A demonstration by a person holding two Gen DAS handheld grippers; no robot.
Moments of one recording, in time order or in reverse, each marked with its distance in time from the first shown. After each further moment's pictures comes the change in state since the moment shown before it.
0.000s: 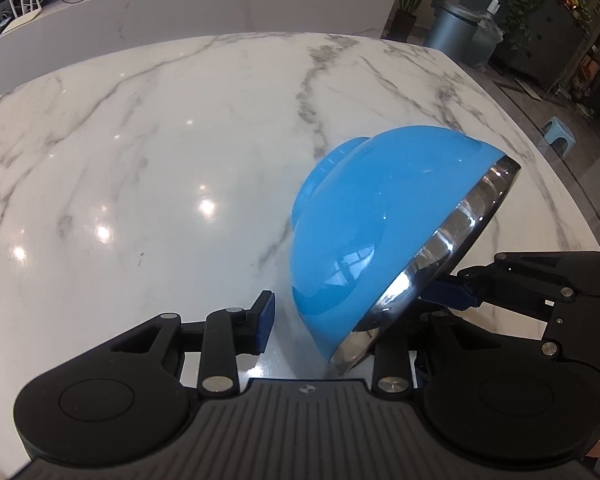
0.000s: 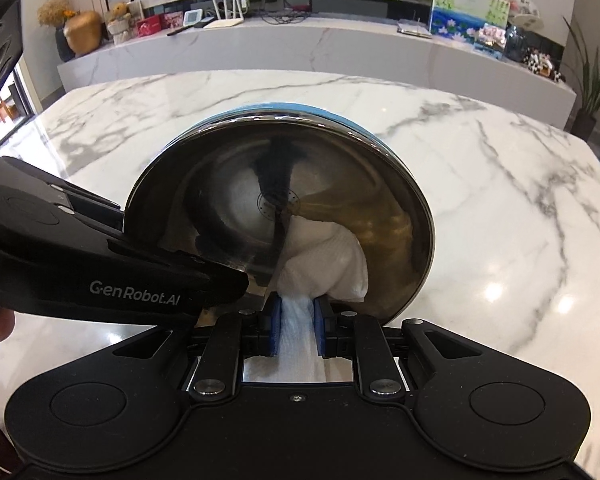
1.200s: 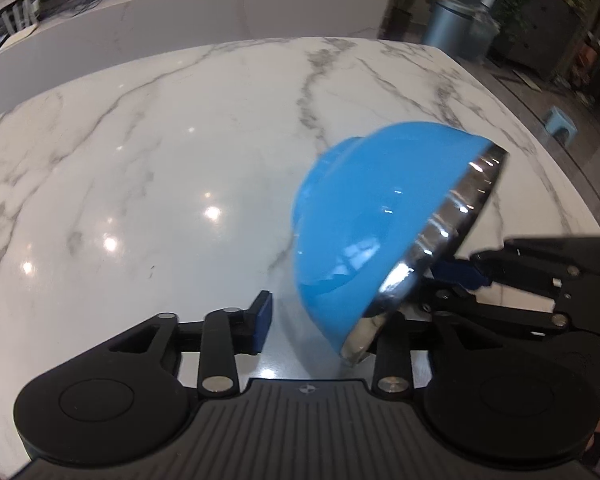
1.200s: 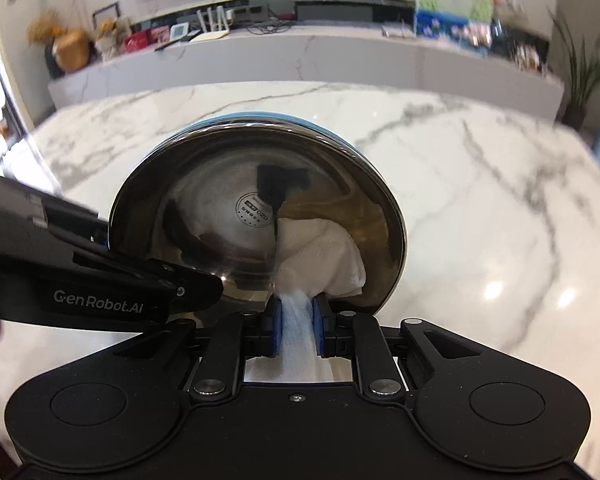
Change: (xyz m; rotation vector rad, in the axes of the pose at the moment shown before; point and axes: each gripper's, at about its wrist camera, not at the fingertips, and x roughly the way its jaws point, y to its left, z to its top) left arm -0.007 0.005 0.000 -0.013 -0.026 0.042; right arm -0.005 -0.018 -0.009 0.147 -0.012 0.051
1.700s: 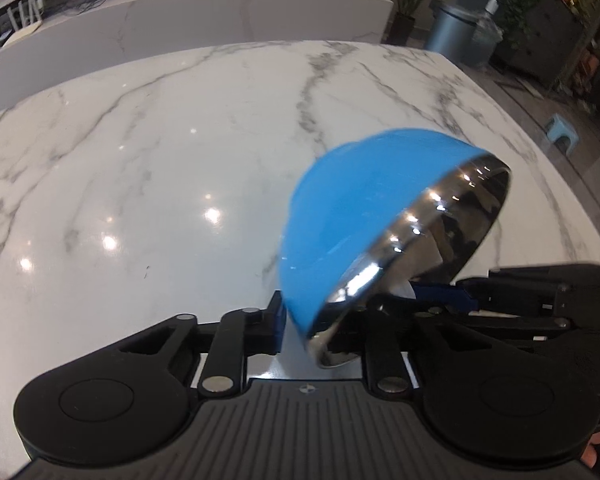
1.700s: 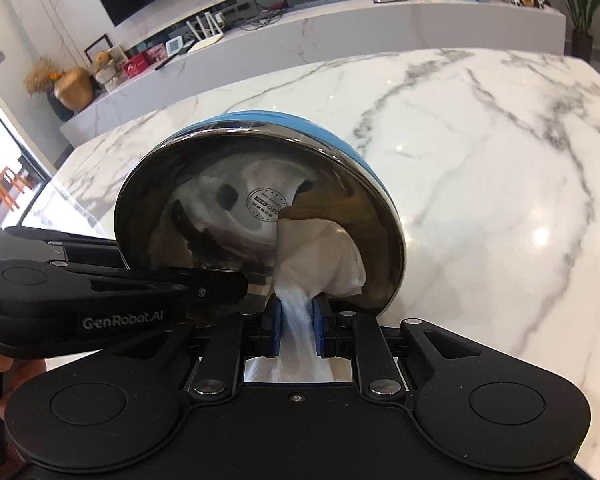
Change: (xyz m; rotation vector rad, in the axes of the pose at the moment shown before) left arm 0.002 -0.008 0.001 0.036 0.001 -0.003; right arm 0.000 -0.013 0.007 0.104 0.029 0.087
